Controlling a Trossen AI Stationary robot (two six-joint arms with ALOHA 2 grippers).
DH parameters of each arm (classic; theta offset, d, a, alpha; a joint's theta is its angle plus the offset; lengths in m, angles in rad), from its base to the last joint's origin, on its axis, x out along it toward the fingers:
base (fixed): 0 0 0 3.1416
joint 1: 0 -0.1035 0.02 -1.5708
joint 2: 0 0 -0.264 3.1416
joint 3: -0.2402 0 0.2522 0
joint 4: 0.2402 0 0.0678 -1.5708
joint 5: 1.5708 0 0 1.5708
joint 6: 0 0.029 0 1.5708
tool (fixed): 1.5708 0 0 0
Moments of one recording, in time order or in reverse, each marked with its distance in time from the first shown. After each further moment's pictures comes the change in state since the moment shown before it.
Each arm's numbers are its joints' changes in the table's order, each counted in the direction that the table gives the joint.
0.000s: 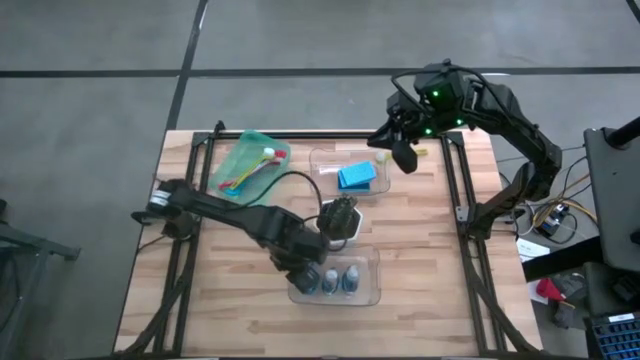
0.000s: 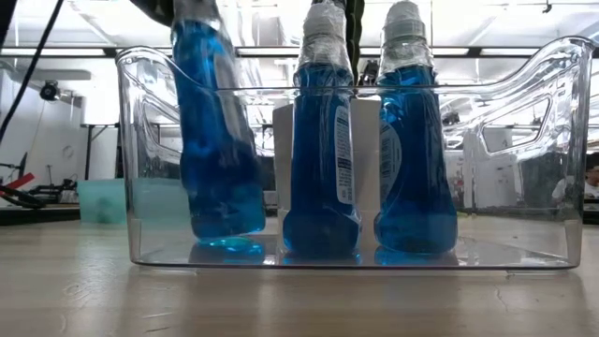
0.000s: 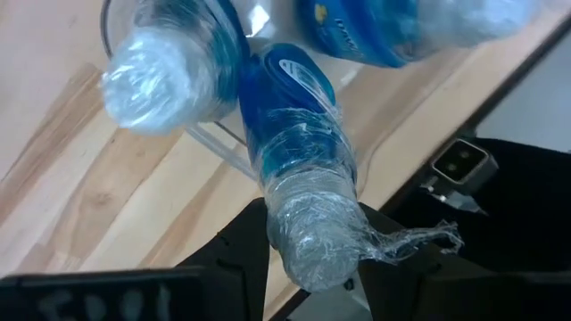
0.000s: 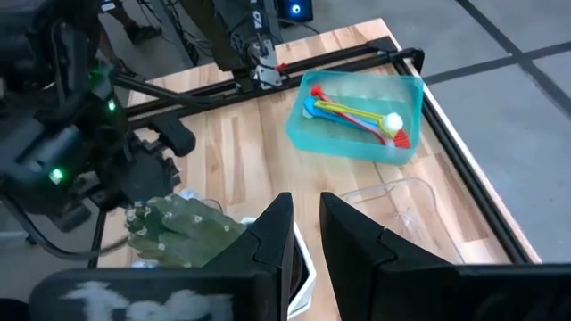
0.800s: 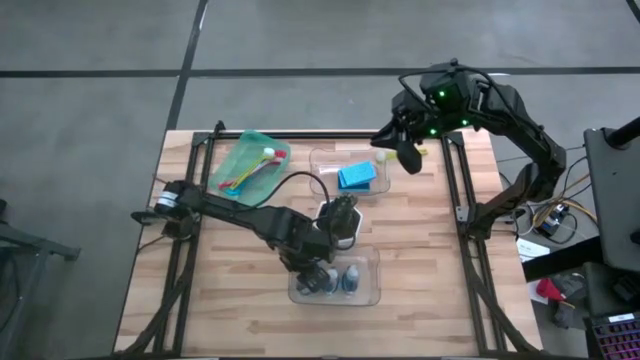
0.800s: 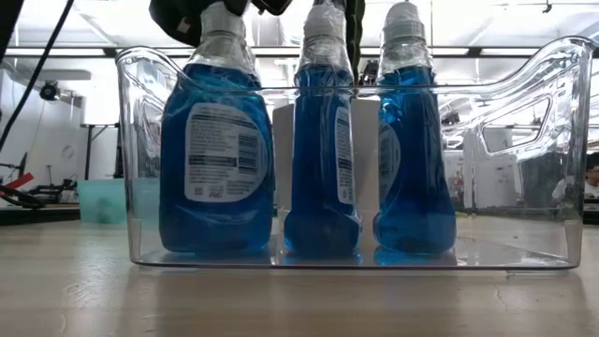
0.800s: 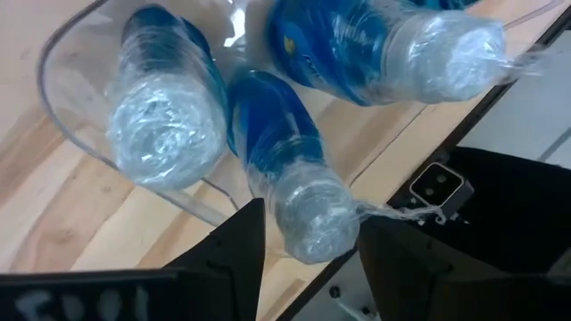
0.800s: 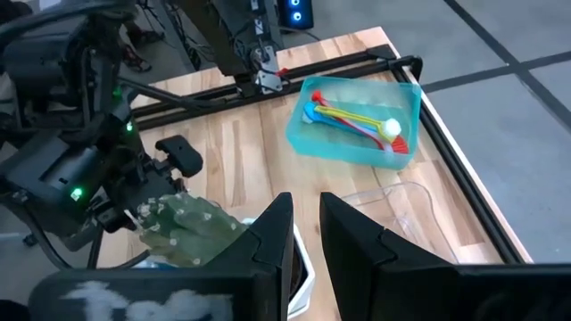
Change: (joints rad) left arm -0.026 -0.053 0.000 -0.095 0.015 0.007; right arm 0.000 0.026 0.014 -0.005 0.000 -0.008
